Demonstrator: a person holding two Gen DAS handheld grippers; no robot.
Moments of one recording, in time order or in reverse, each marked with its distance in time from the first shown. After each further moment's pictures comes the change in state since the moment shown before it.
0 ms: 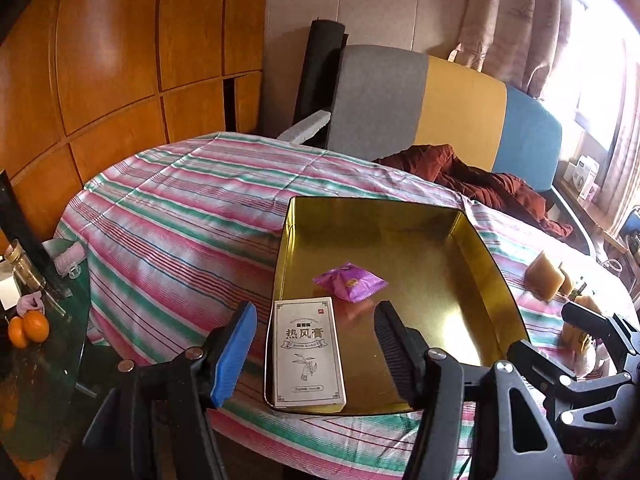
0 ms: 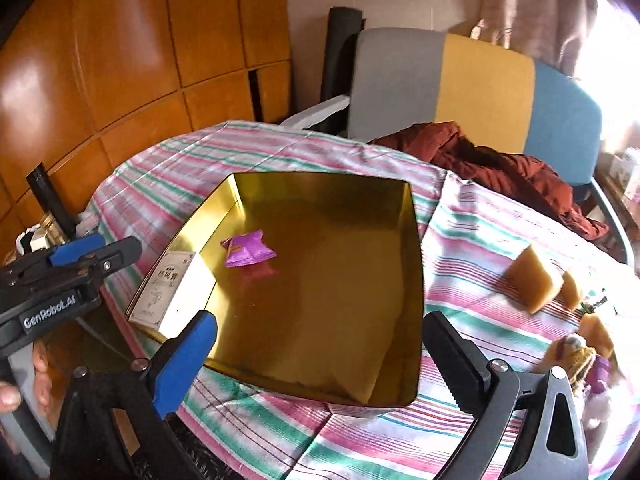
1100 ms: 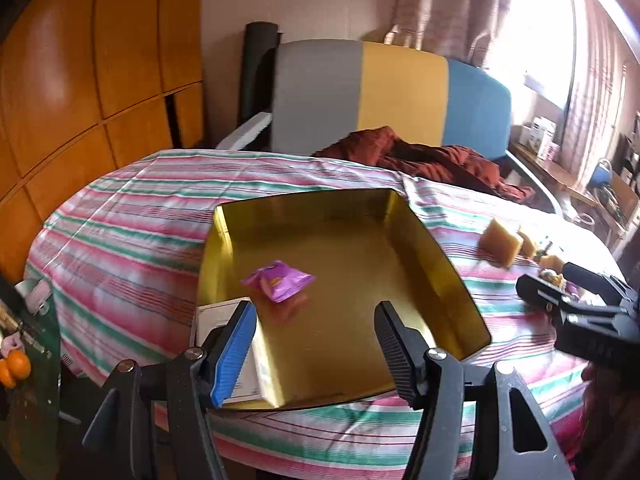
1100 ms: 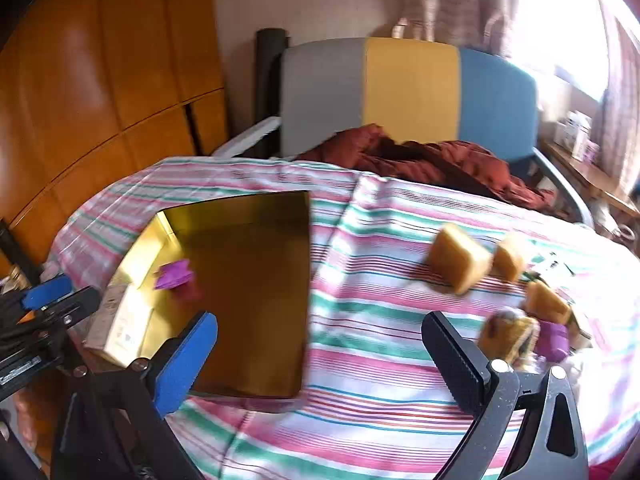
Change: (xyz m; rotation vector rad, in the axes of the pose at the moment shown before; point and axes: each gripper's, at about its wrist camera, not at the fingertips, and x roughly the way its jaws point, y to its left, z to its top) left arm -0.008 -0.061 -0.007 0.162 0.016 -0.126; right arm -0.028 -0.081 -0.018 0.182 -0.059 -0.167
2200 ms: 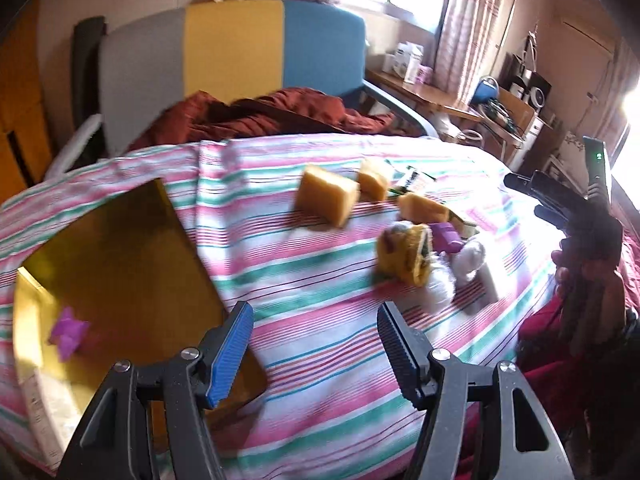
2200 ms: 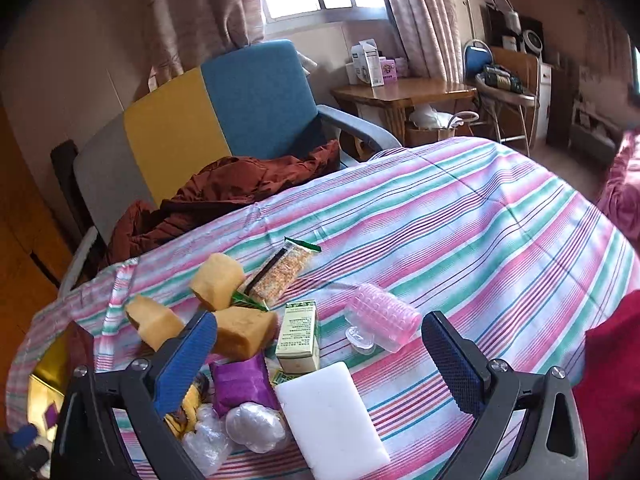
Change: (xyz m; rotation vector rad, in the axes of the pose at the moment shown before) left arm 0.048 -0.180 0.021 0.290 0.182 -0.408; right arm -0.051 -0.300 -0.028 0.557 -0.094 -0.342
